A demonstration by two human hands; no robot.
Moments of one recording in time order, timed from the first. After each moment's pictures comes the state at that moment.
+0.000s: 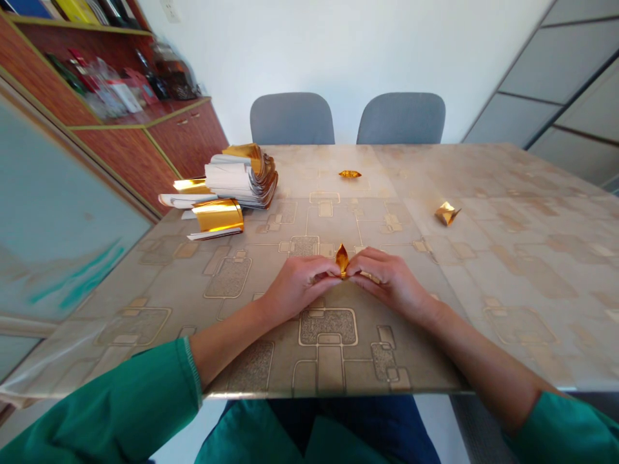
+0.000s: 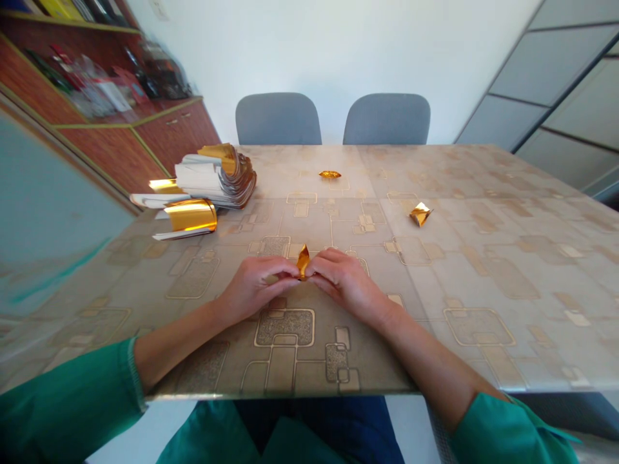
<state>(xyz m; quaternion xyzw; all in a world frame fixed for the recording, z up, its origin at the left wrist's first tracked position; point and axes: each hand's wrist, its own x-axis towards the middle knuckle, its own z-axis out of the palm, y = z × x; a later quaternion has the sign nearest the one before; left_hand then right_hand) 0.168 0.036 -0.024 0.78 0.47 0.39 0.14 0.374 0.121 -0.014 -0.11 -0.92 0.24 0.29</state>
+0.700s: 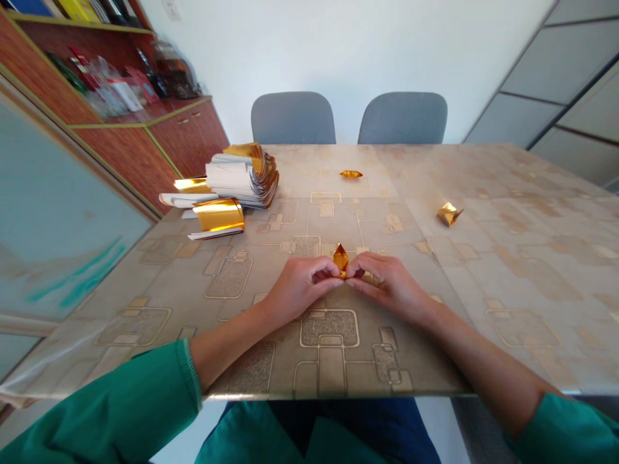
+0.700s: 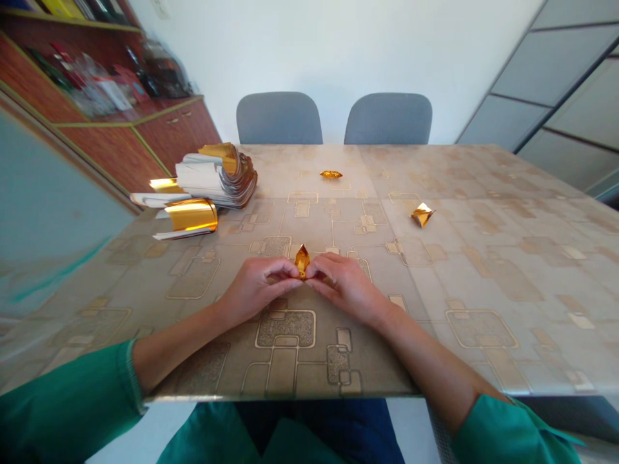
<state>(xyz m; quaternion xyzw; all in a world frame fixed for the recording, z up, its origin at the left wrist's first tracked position) 0.173 0.034 -0.021 0.72 0.52 0.40 0.23 0.372 0.119 -0.015 -0.14 -0.91 0.29 0.26</state>
